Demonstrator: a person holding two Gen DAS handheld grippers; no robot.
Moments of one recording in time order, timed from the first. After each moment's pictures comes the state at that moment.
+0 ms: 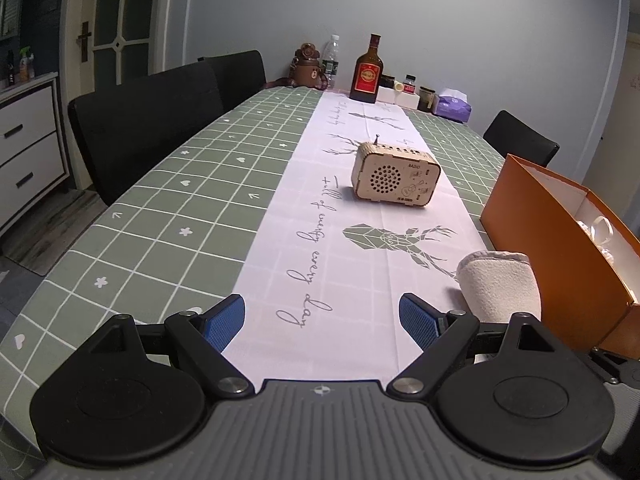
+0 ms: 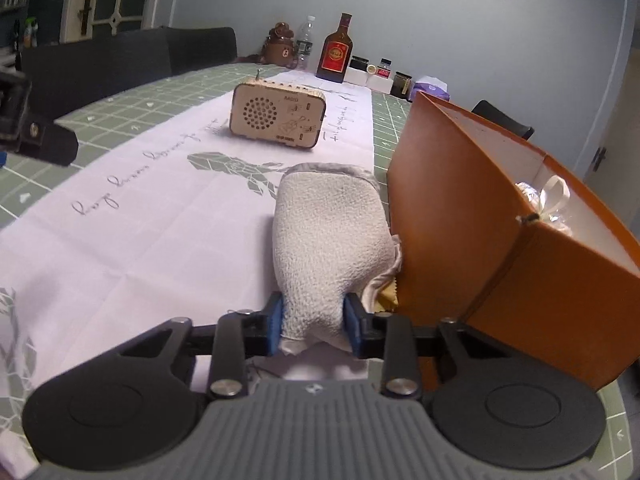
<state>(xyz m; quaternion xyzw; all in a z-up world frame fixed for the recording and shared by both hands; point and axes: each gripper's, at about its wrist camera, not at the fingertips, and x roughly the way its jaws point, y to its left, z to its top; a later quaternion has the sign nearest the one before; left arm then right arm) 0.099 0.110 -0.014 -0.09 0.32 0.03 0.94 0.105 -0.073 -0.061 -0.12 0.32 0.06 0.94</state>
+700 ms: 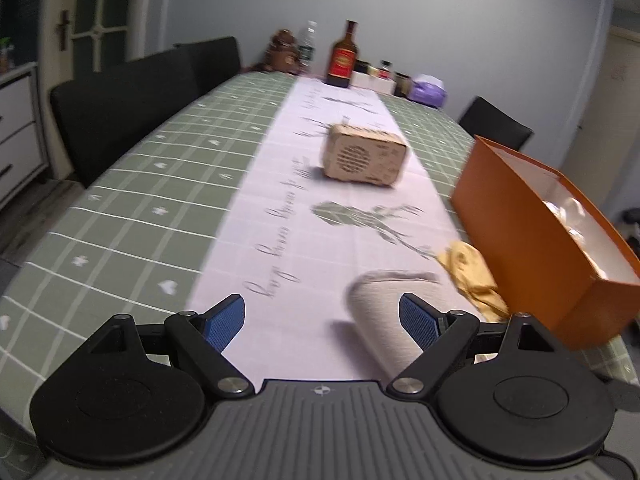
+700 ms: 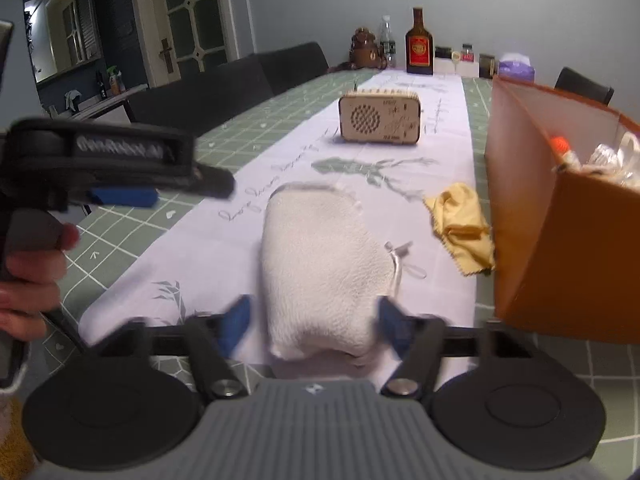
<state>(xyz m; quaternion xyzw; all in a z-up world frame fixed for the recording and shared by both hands) 0.089 0.092 -0.016 -0.10 0.34 -0.02 0.93 0.054 -0.087 -0.036 -0.02 0.34 0.22 0.91</state>
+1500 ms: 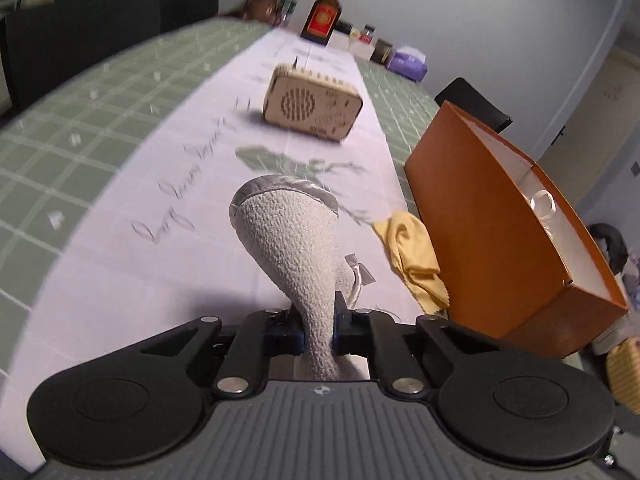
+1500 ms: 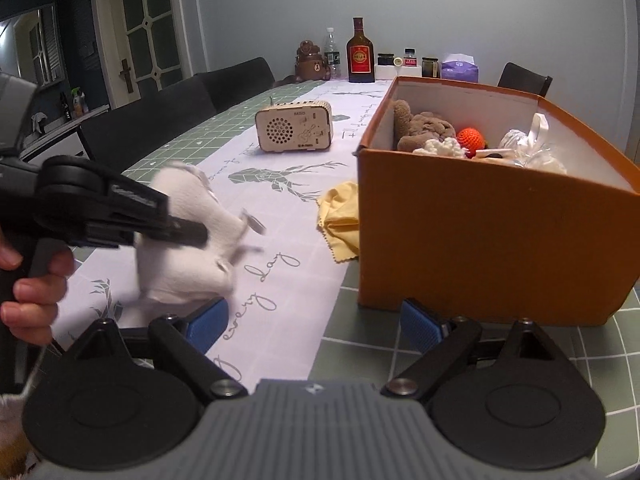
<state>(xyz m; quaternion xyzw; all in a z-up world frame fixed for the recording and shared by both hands) 0.111 0.050 -0.038 -0.16 0.38 -0.05 0.91 0.055 -0.170 -0.035 0.00 0.33 0.17 0.93</state>
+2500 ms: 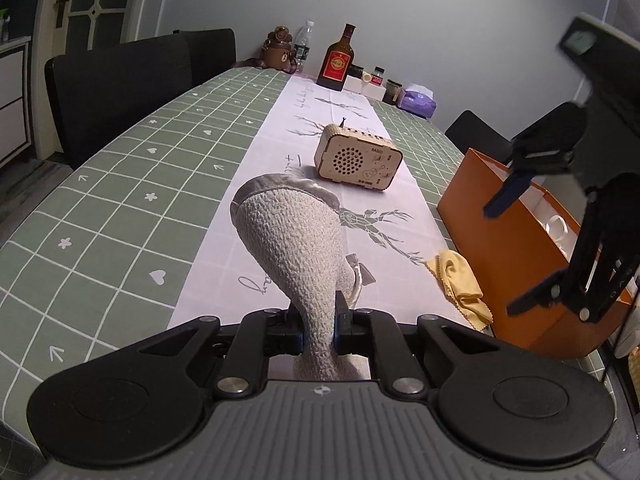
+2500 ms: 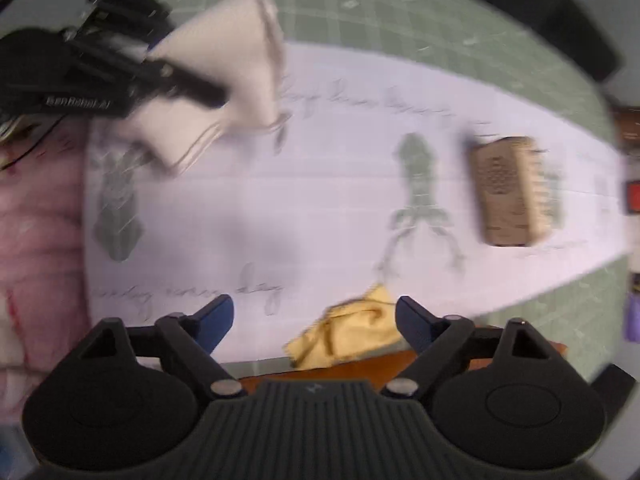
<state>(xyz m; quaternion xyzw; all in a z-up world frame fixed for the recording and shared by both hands) 0.089 0.116 -0.022 -0.14 0.34 -0.05 0.93 0.214 -0.018 0.032 -0.53 0.47 0.45 0.55</state>
